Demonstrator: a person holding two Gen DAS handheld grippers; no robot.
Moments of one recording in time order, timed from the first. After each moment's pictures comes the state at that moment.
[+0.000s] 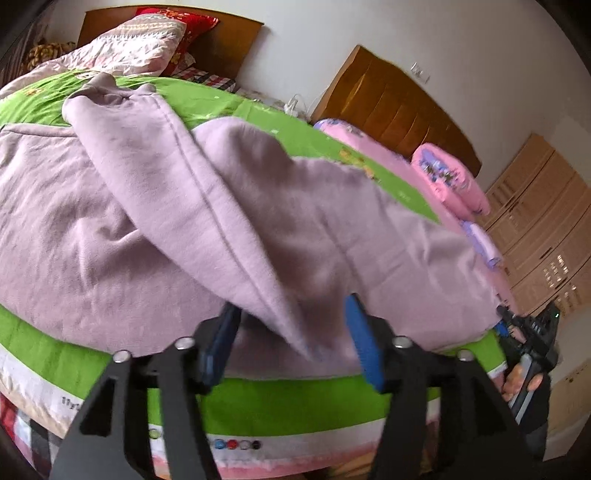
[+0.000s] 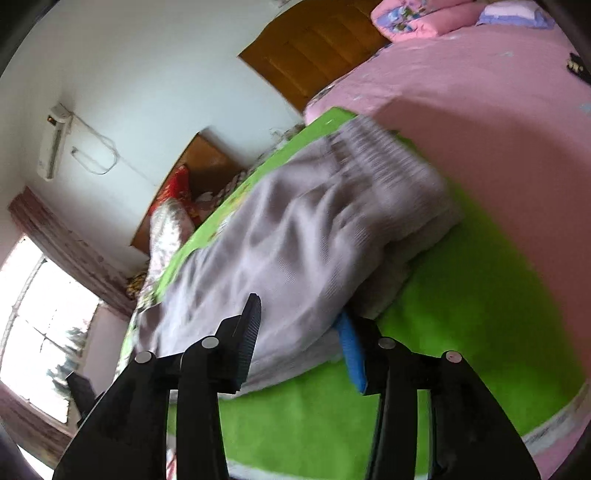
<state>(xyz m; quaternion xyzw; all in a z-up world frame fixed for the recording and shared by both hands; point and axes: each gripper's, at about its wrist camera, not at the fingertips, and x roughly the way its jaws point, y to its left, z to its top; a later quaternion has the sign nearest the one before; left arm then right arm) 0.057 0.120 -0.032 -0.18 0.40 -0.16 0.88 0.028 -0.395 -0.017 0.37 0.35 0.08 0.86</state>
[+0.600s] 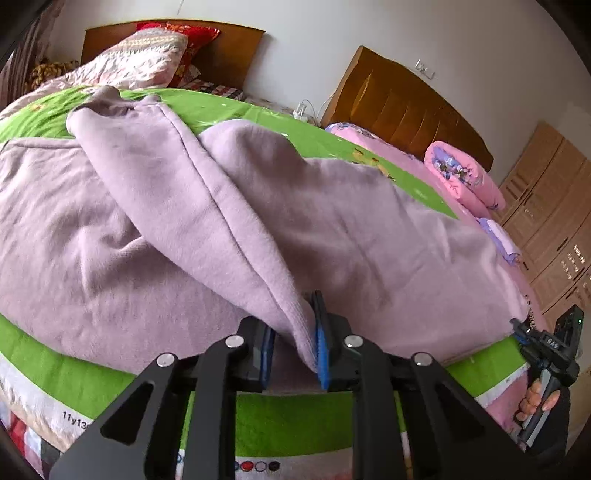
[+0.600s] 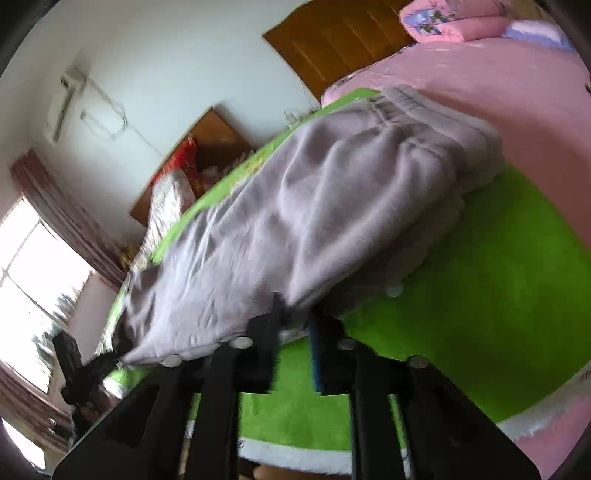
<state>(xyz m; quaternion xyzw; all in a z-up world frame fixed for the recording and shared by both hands) 0.061 0.114 -0.042 -0.14 0.39 -0.13 0.90 0.021 -0.362 -0.027 0.32 0.36 0.09 0.87</state>
